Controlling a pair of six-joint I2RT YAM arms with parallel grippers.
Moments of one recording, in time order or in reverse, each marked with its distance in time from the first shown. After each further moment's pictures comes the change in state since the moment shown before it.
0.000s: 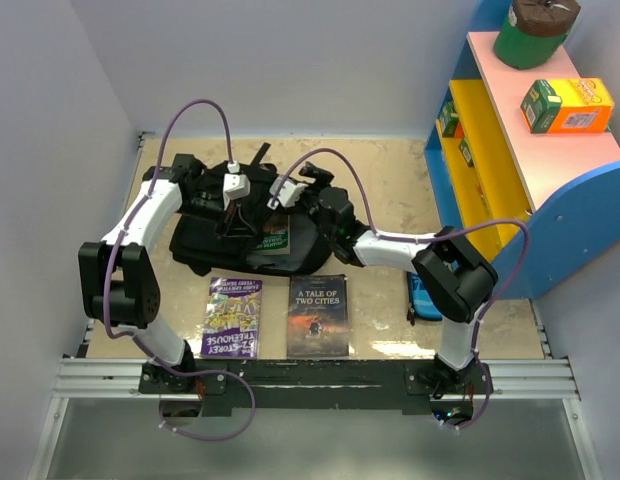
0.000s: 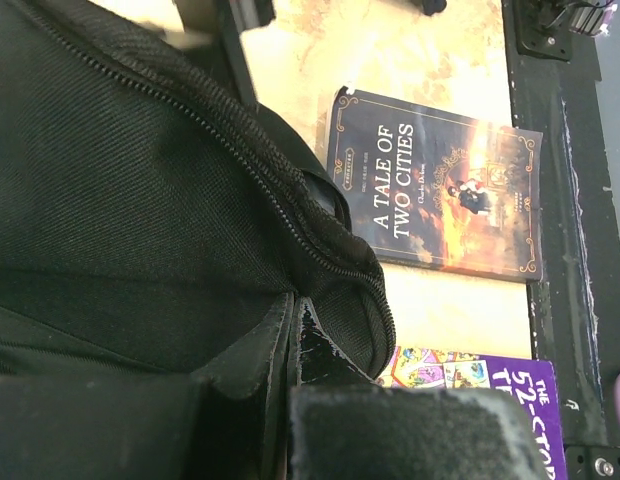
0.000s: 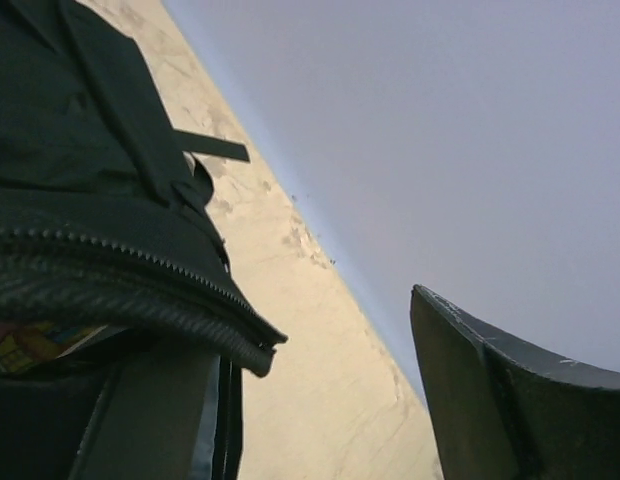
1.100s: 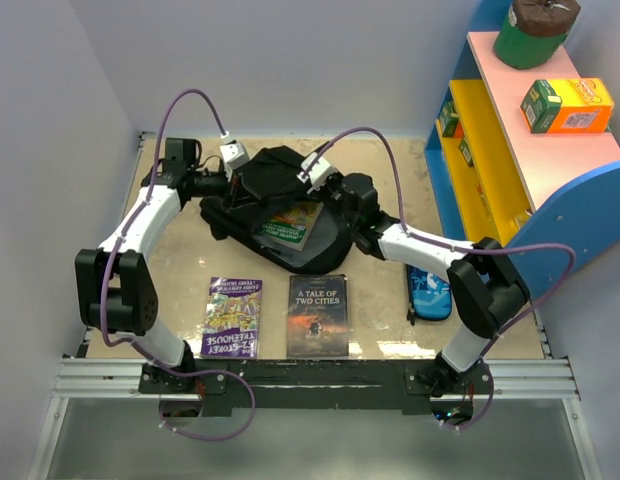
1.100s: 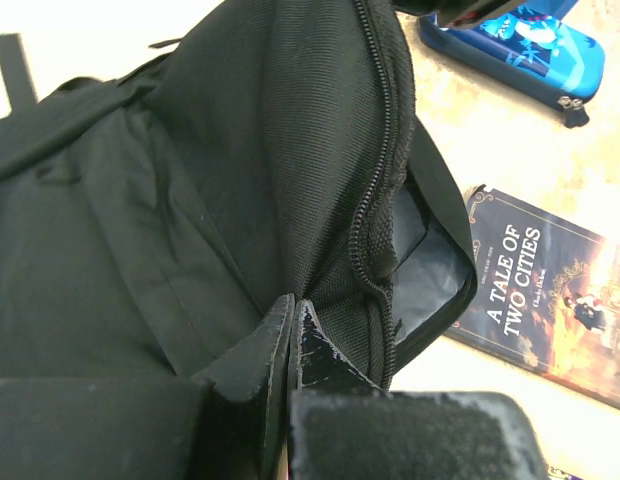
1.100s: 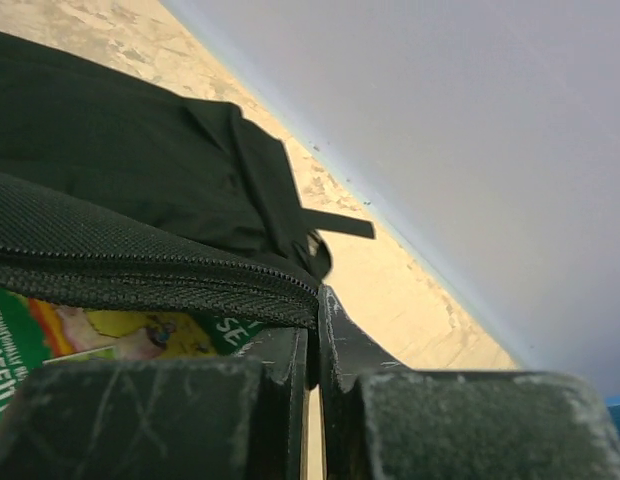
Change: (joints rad) left arm 0.003 -0.043 -0.047 0.632 -0.110 -0.609; right arm -0.109 -0.184 -0.033 -0.212 -0.061 0.271
